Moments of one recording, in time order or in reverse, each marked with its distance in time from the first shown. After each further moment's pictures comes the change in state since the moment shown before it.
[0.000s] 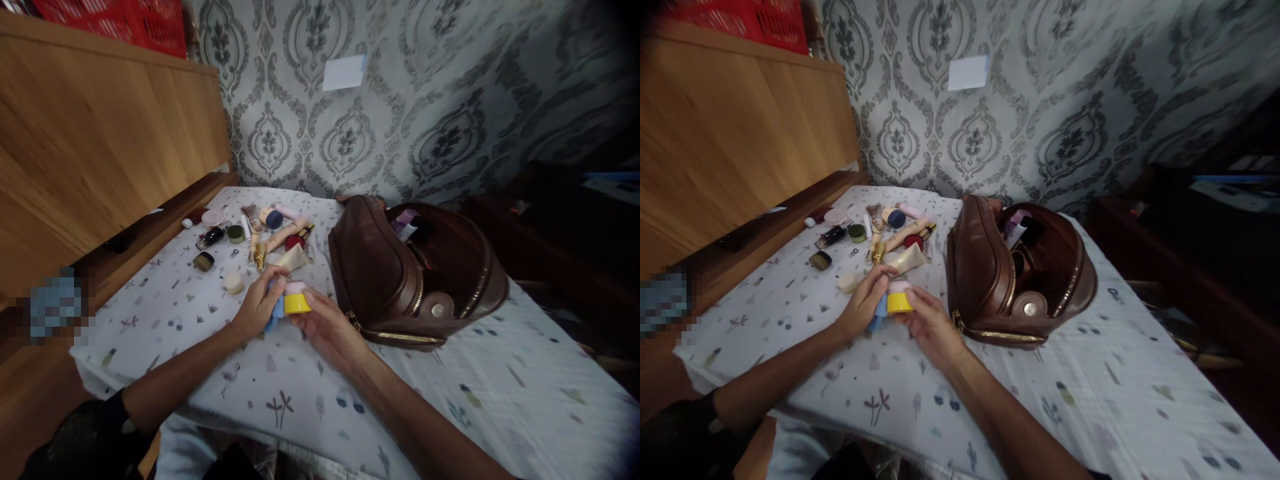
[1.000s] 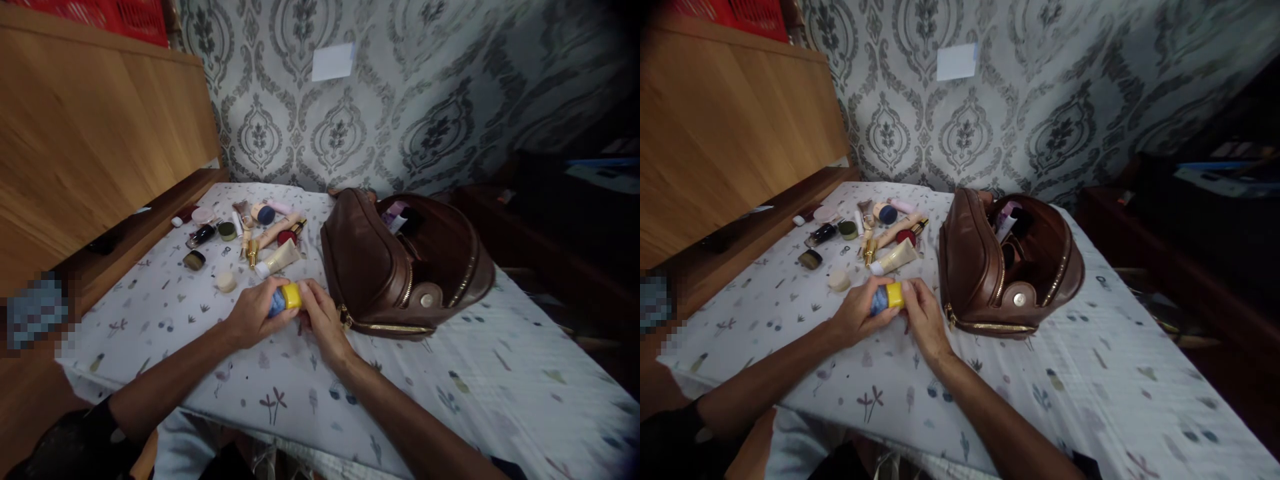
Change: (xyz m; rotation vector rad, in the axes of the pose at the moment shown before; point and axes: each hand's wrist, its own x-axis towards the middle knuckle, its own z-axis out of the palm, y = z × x) left_hand -0.009 -0.003 -0.003 0.493 -0.153 0.410; right_hand -0.003 0.007 -0.004 -0.661 0.228 -0.251
